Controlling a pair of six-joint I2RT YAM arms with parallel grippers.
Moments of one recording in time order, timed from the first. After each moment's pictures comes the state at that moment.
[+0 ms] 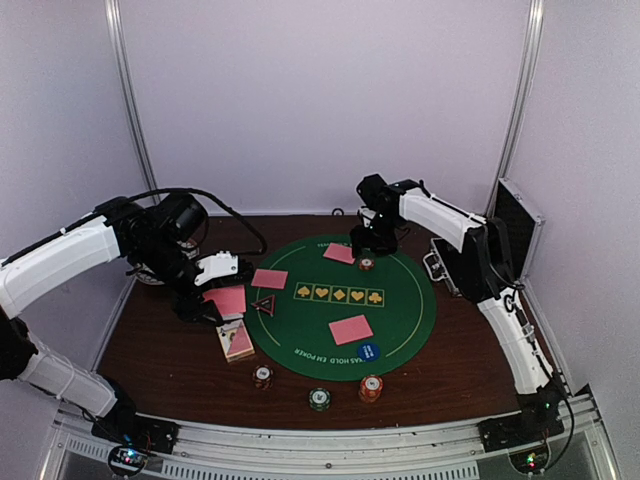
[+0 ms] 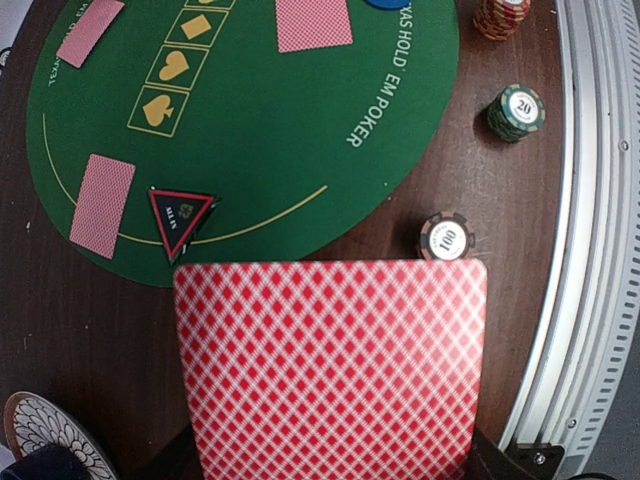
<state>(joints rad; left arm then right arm) -0.62 1.33 1.22 -1.10 0.25 0.72 0.51 2.60 2.48 -1.06 -0.04 0.34</state>
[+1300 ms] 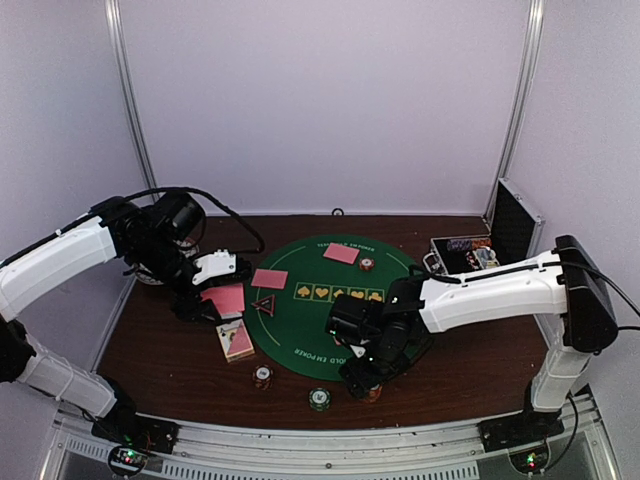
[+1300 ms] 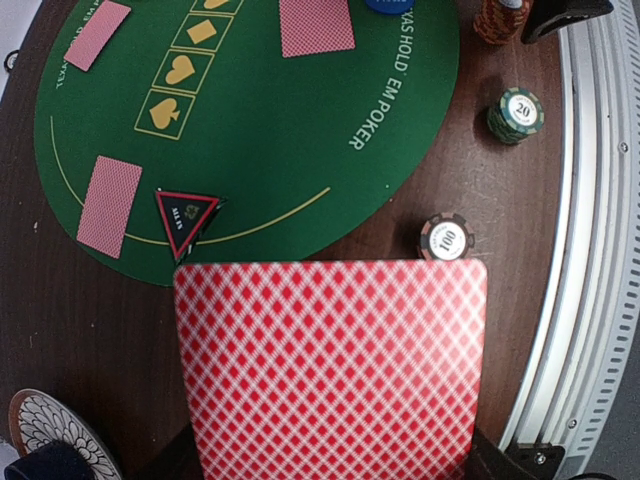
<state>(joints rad) -0.62 1.32 1.22 -1.10 0.25 0.72 1.19 1.78 1.25 -0.89 -0.01 0.63</state>
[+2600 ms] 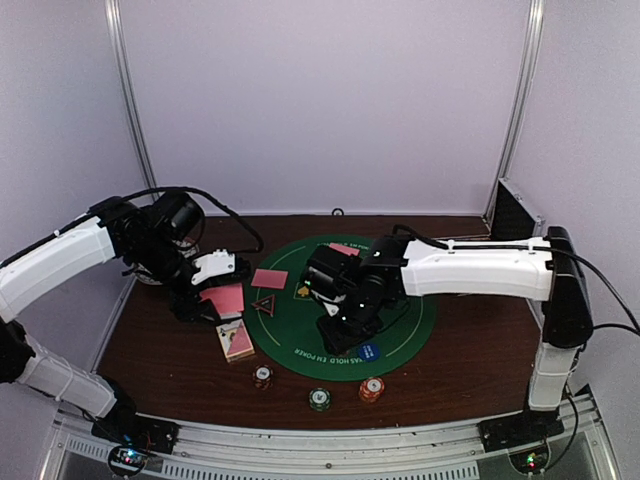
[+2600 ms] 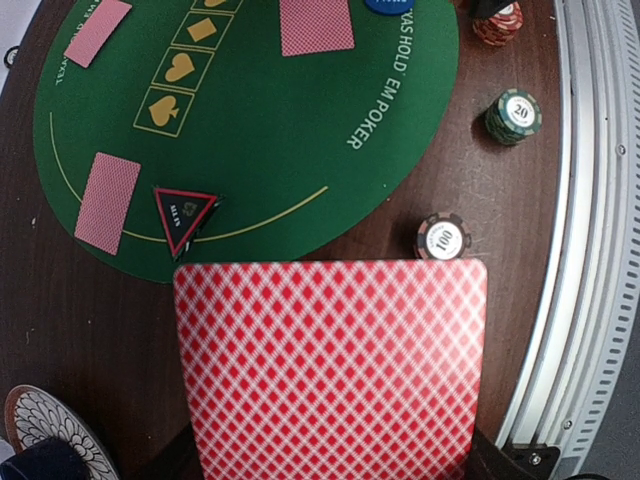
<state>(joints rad) -0.62 1.31 1.22 -1.11 0.25 0.71 1.14 1.86 1.56 -0.99 0.05 0.57</state>
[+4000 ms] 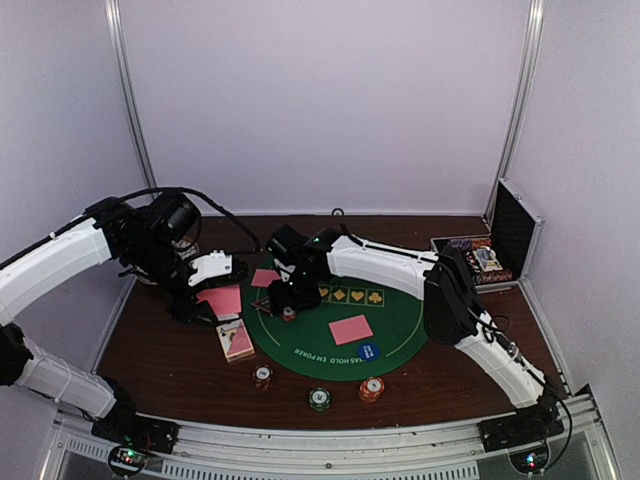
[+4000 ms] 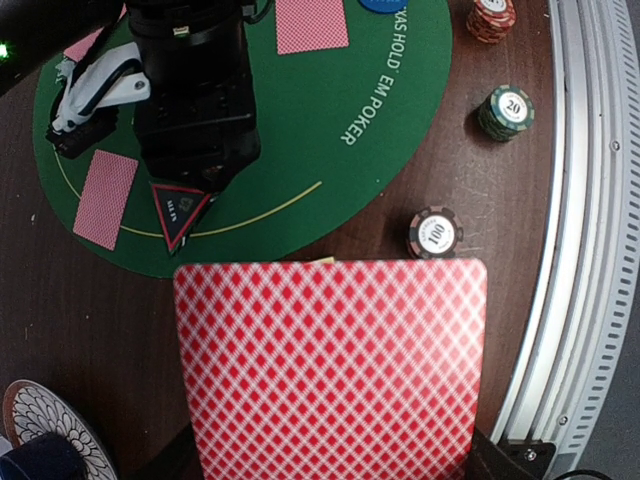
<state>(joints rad) -0.62 1.29 1.22 -1.13 0.25 0.71 0.94 2.61 2.42 -0.93 -0.09 0.56</state>
